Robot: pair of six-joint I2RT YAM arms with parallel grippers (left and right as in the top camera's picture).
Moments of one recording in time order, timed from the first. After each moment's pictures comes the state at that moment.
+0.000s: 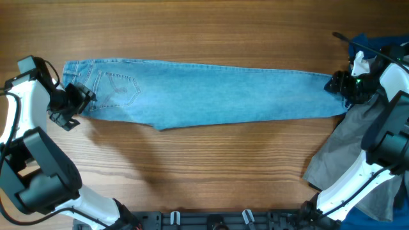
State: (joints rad) left arm 0.46 1.82 1.31 -0.97 0.19 -0.46; right arm -0.48 2.12 1.50 -0.83 -0.32 -0.22
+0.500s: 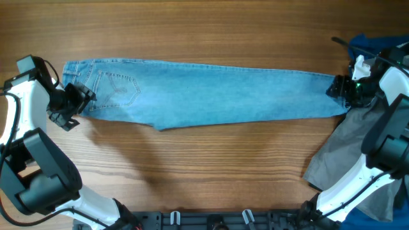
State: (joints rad) left arm 0.46 1.82 1.31 -0.98 0.19 -0.46; right arm -0.49 2.08 1.43 -0.79 -0.25 -0.22
